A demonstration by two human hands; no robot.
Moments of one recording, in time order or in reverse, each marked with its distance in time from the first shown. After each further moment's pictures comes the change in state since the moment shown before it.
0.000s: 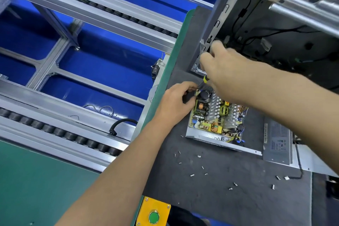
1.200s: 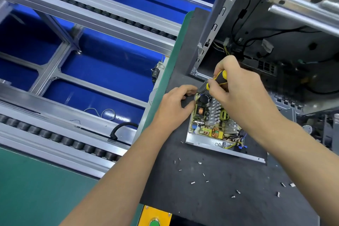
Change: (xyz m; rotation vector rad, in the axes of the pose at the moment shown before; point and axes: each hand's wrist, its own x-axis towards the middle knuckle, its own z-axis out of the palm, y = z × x) left_hand 0.002 0.006 -0.006 -0.048 -0.030 -0.011; right_hand -0.025 0.003 0.055 0.735 0.460 0.173
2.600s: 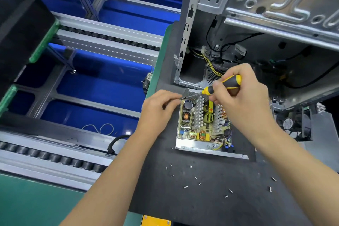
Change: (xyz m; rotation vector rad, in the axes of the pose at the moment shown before) left_hand 0.007 0.016 -0.017 0.079 0.059 0.060; right_hand -0.025 0.021 -0.021 0.479 0.226 0.295
